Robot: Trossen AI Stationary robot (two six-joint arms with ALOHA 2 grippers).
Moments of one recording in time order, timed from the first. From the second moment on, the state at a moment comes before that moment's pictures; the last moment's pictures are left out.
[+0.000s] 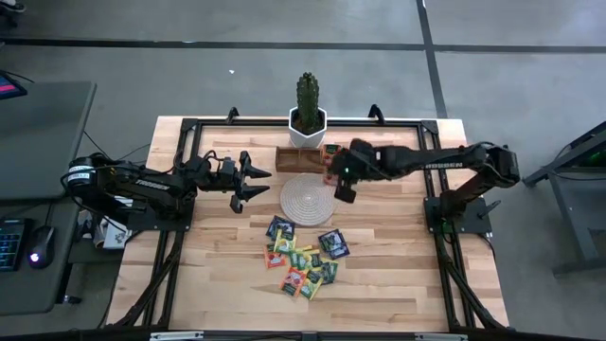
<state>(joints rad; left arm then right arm) 0.23 1.15 0.19 1.18 0.27 -0.17 -0.15 1.52 1.17 -0.66 0.30 0.07</state>
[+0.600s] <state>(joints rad) 0.23 1.16 0.19 1.18 0.28 -0.18 -0.41 1.56 1.25 -0.58 0.19 -0.20</state>
